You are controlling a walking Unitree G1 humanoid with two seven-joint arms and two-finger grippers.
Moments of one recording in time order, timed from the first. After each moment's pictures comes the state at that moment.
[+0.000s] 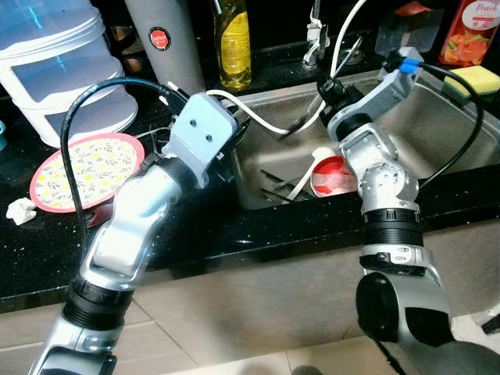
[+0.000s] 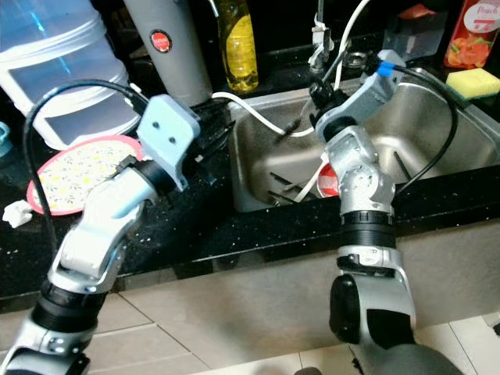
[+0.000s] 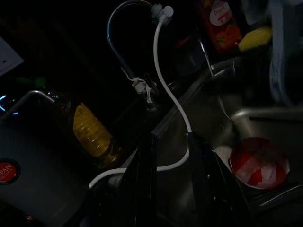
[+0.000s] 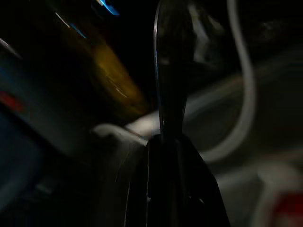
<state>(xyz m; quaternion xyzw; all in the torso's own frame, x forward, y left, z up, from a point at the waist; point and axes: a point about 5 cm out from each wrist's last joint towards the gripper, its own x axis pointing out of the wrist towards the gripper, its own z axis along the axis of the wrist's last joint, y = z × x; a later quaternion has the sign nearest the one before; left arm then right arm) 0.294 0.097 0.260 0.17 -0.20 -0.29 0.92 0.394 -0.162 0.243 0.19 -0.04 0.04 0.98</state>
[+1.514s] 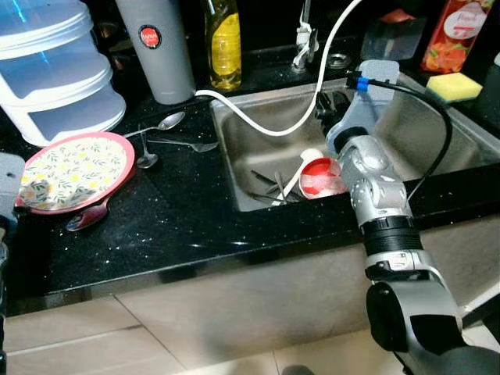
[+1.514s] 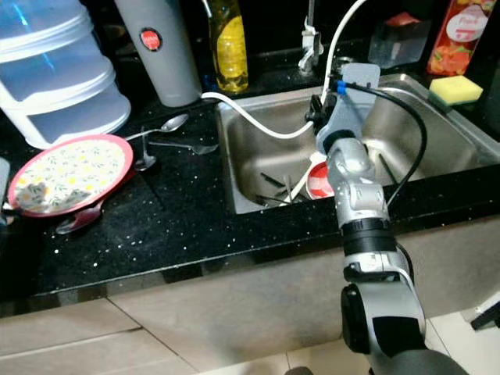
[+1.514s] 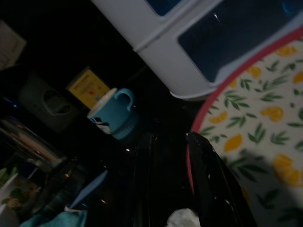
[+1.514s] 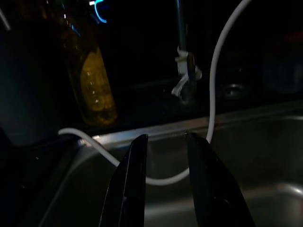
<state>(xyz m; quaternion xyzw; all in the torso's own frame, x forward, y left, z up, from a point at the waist) 0.276 0.367 0.158 0.29 0.01 0.21 0.93 0.387 -0.161 0.252 0.06 -0.13 0.05 0.99</state>
